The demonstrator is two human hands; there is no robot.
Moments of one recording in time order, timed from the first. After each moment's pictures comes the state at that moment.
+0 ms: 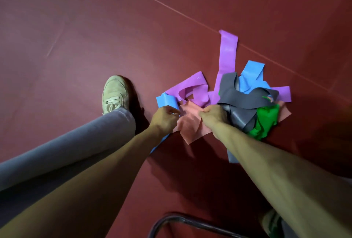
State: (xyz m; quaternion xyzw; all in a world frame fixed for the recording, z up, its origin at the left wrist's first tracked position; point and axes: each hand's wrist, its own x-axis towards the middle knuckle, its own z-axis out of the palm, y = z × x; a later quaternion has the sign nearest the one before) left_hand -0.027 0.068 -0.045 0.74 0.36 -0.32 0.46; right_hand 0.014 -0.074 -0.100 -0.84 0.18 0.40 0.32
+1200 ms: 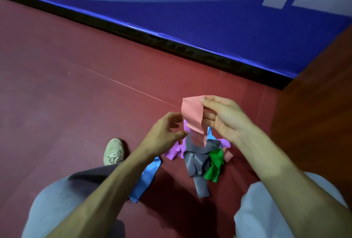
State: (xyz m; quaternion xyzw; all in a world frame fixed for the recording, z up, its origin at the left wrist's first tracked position) left_hand -0.002 -0.005 0.217 0.84 0.06 -0.15 0.52; right_hand 0.053 -0.169 0.245 -0.56 0.14 0.27 0.77
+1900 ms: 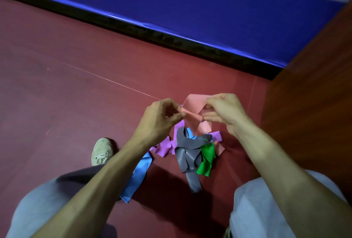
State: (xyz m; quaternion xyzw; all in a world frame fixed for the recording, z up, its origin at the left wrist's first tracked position) left_hand 0.030 -0.026 0.230 0.89 0.04 -0.09 0.45; right_hand 0.081 -0.200 0.213 -0.73 0.23 0.21 0.61
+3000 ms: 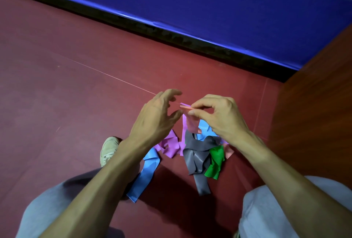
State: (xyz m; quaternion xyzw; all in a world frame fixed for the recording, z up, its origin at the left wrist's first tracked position) left_hand 0.034 0.009 0.233 0.94 -0.01 -0.03 0.33; right_hand 0.068 -0.170 0.208 -0.86 -0.19 0.00 0.48
